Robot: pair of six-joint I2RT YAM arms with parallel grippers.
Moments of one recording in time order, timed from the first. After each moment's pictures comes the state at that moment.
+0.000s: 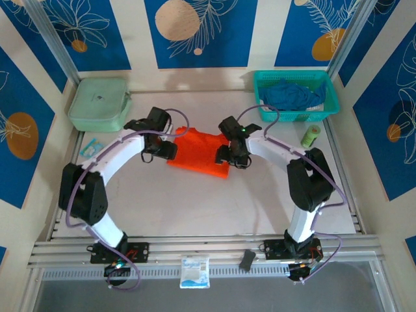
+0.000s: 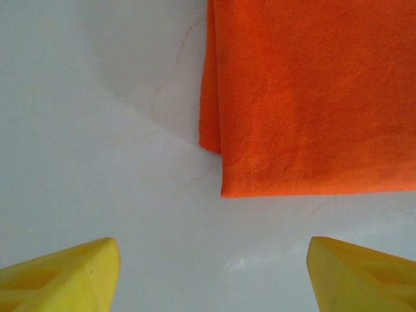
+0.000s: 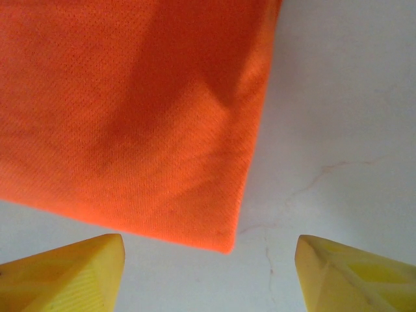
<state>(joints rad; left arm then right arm) -0.43 1.67 1.33 -0.88 -0.08 -0.12 0.58 1.80 1.33 -0.85 -0.06 0.73</state>
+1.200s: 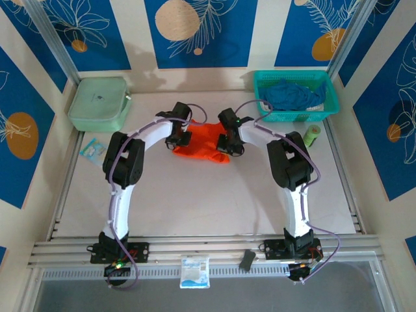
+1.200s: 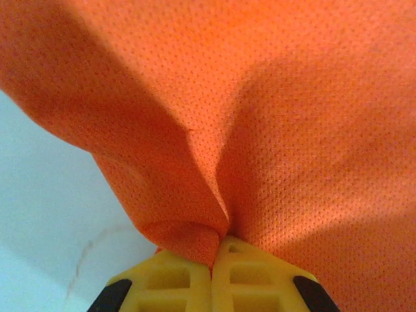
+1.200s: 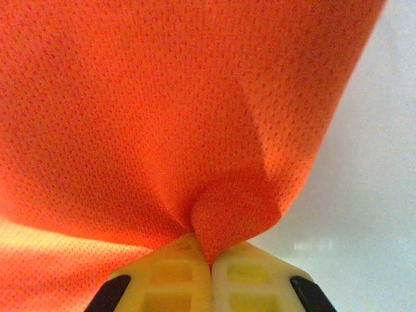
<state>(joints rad) -0.44 2.23 1.74 -0.74 -0.05 -0.17 0.46 2.12 1.56 -0.72 -0.07 0.67</state>
